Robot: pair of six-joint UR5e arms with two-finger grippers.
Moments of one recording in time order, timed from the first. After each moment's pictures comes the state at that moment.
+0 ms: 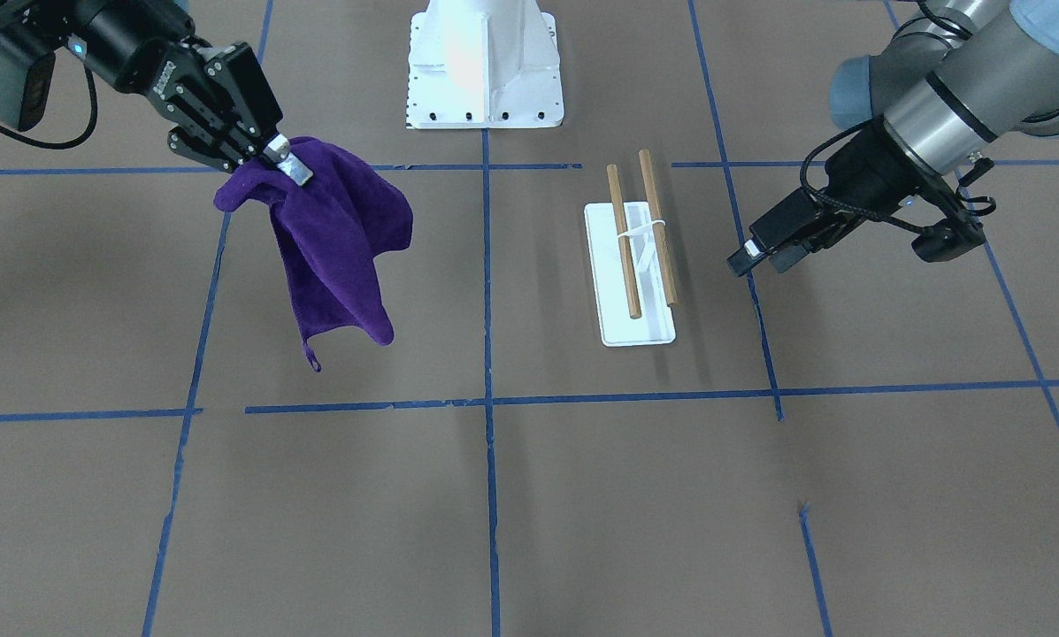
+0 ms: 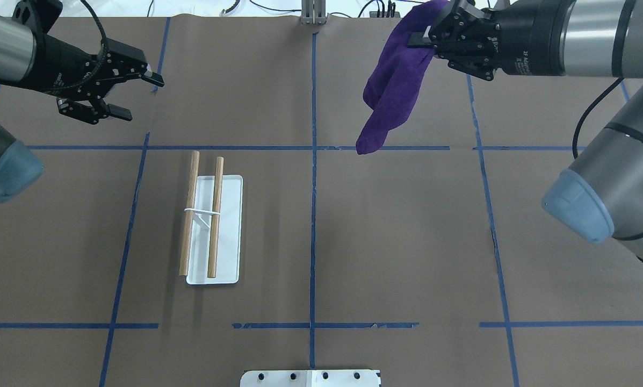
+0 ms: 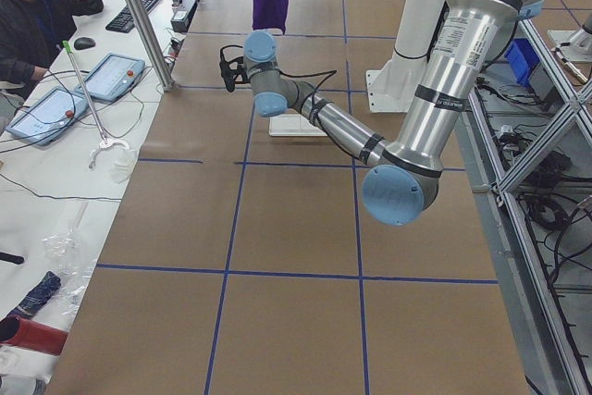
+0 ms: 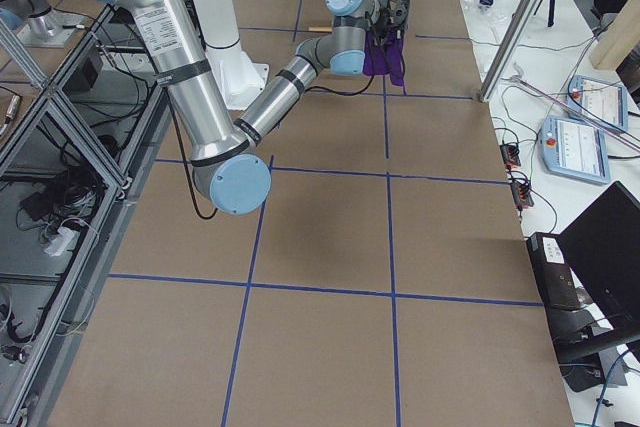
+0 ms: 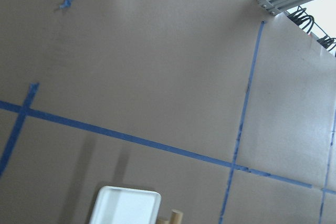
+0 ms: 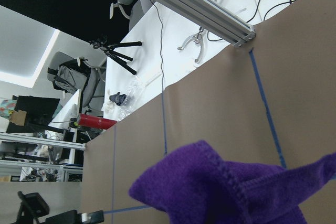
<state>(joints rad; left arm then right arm) -1.02 -1.93 -1.77 -2.31 -2.34 -1.72 0.88 -1.17 2.05 -0.80 1.94 1.72</state>
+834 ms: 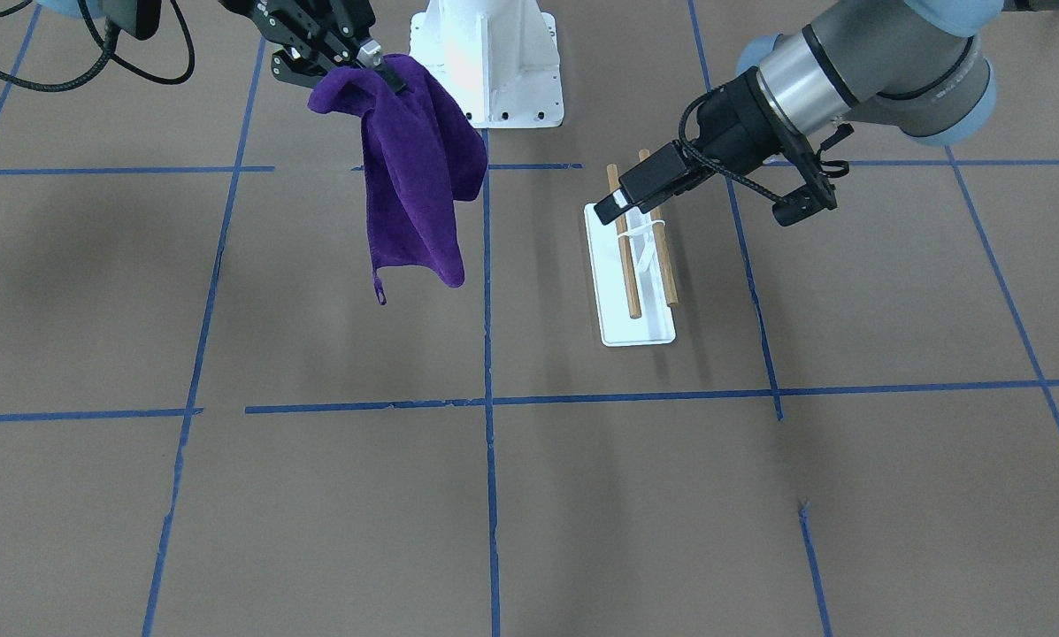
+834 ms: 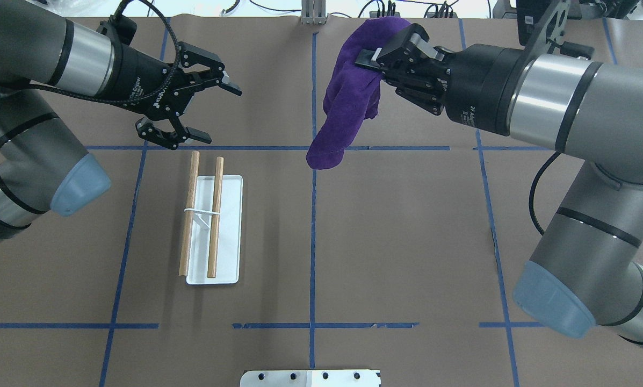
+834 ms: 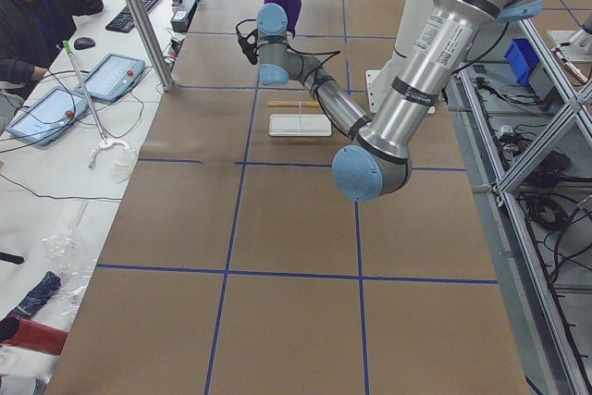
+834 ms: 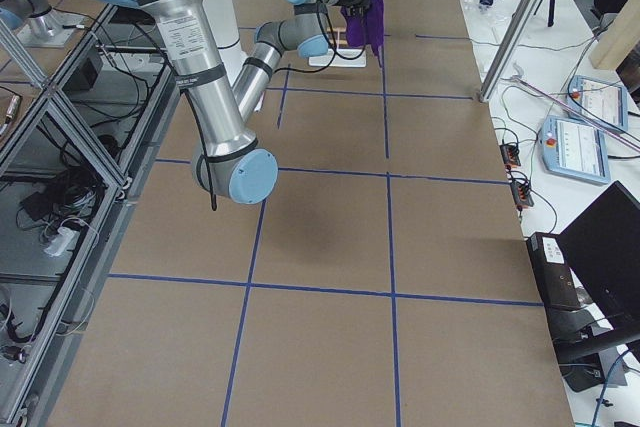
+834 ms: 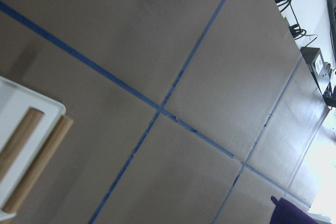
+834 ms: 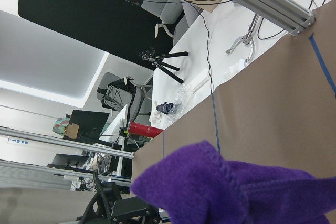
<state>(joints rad) -0.88 -2.09 -1.77 -2.37 -2.34 -2.10 0.66 -1.15 2.14 -0.78 1.62 1.71</state>
